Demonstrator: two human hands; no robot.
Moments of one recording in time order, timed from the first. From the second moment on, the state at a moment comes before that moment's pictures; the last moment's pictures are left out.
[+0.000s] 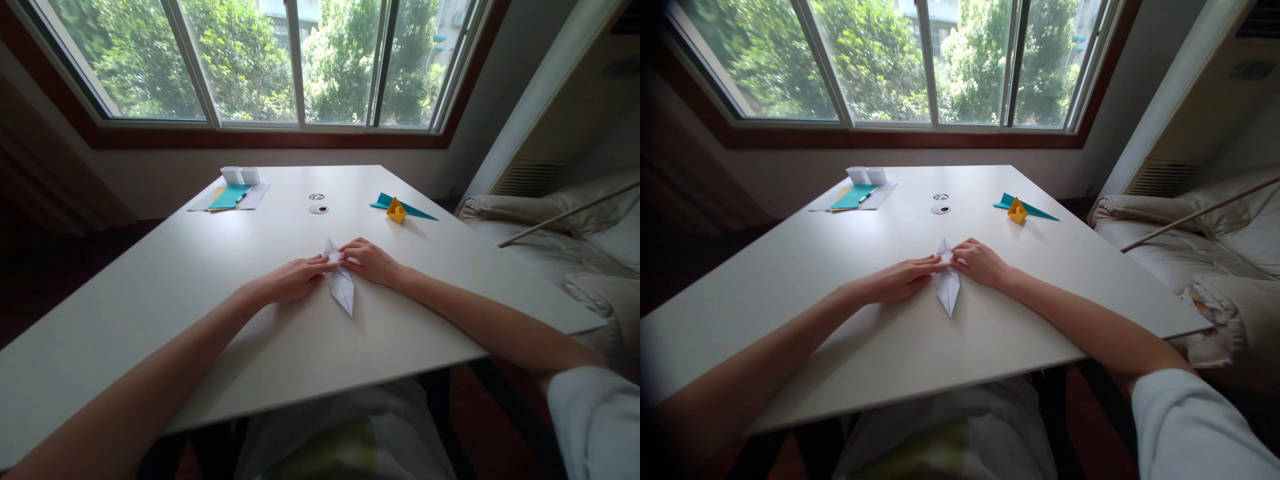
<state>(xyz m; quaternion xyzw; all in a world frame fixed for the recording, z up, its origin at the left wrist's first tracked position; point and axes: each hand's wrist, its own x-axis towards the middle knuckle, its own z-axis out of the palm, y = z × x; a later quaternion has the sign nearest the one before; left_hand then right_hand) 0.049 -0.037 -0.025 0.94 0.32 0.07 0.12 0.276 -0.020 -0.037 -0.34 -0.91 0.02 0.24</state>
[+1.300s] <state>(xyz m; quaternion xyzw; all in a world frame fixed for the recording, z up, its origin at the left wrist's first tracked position) 0.073 -0.050 -0.020 0.63 0.42 0.41 0.50 0.287 -0.024 -0.026 -0.29 -0.93 0.12 0.21</state>
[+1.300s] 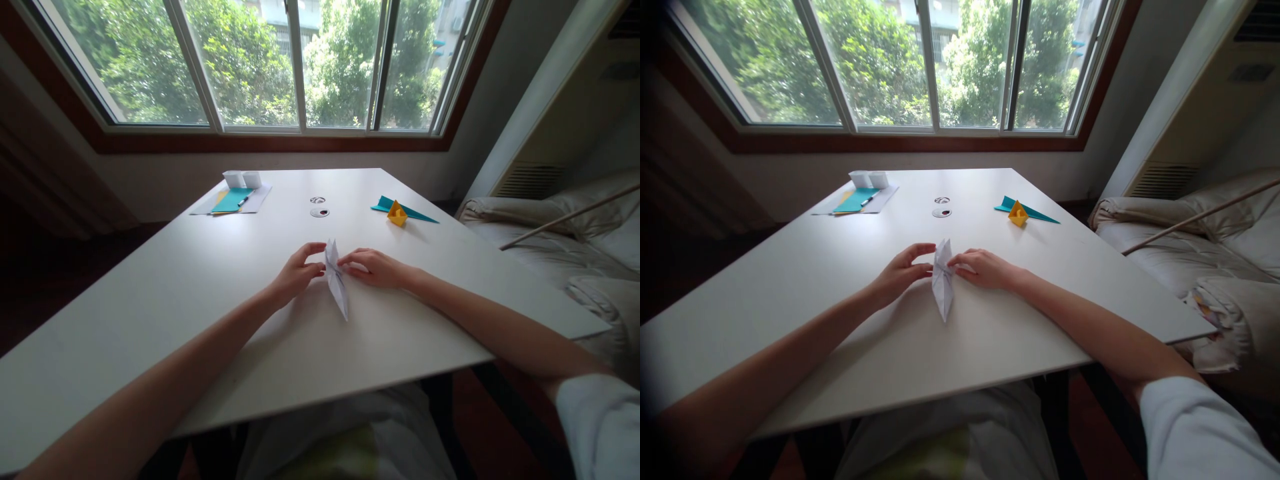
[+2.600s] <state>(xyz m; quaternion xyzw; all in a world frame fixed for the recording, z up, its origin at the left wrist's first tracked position) 0.048 -0.037 -0.028 0.92 0.33 0.19 0.10 0.293 -0.019 -0.029 -0.25 -0.93 0.17 0.21</state>
